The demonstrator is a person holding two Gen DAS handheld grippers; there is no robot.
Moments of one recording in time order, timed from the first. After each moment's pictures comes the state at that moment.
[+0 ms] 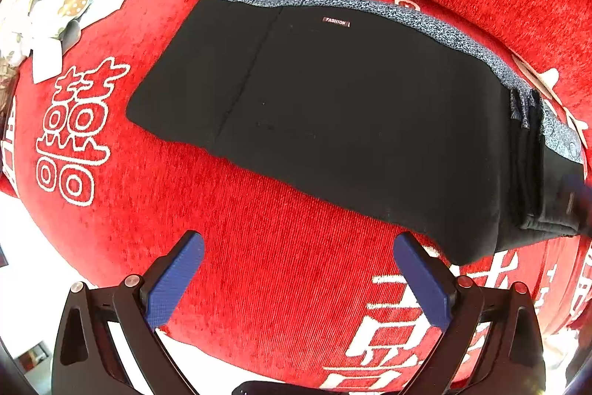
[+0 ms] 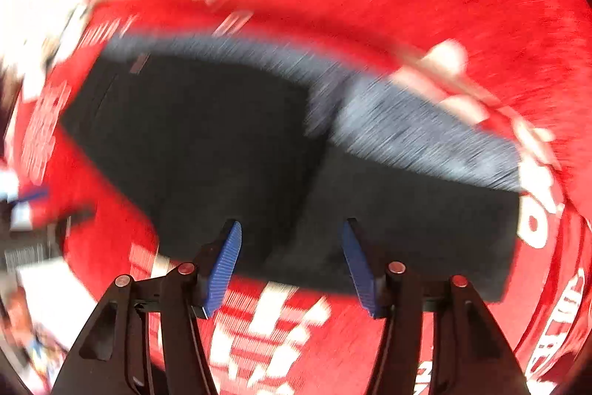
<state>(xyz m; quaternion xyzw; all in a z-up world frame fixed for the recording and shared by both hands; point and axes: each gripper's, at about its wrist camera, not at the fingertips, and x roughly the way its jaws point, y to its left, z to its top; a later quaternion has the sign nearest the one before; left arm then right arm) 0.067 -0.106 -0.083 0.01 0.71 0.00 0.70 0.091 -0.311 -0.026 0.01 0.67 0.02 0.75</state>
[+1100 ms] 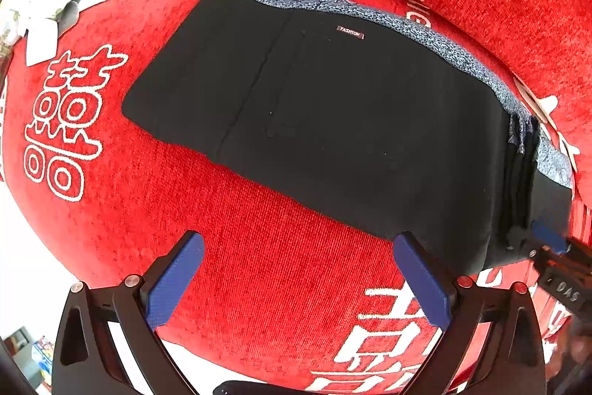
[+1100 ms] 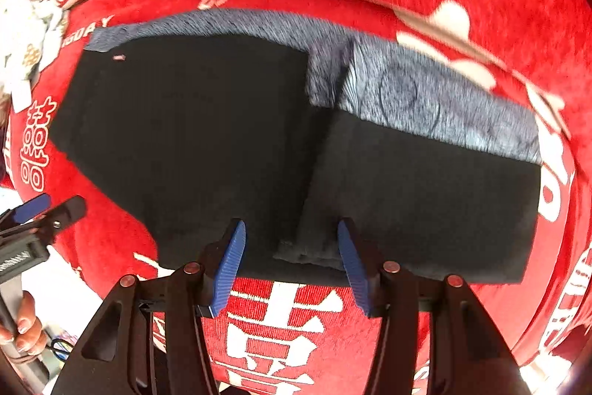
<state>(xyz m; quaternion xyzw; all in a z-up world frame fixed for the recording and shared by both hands) 0.091 -0.083 -0.082 -0.04 0.72 0.00 0.70 0.075 -0.323 -0.043 0.05 0.73 0.02 0.69</state>
